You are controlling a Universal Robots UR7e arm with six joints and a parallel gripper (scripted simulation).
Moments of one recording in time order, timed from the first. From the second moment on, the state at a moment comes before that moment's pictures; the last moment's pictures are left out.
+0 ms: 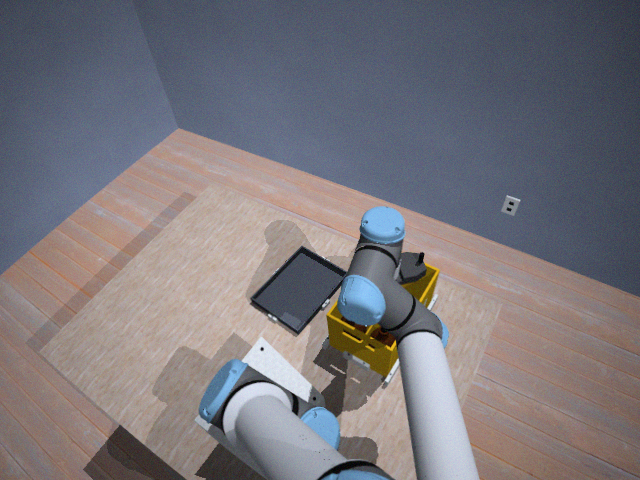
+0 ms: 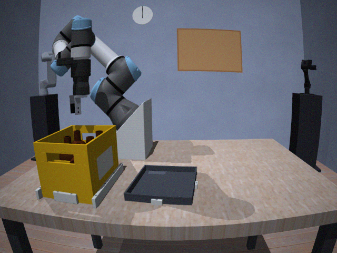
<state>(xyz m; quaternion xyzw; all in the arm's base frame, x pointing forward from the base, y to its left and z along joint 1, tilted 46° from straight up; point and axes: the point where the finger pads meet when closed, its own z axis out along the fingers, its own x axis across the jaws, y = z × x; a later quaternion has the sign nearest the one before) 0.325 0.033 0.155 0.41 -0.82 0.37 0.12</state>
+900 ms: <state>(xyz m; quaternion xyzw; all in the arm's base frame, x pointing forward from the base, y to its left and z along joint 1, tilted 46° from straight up) 0.326 0.028 0.150 0.41 -0.82 0.37 0.12</state>
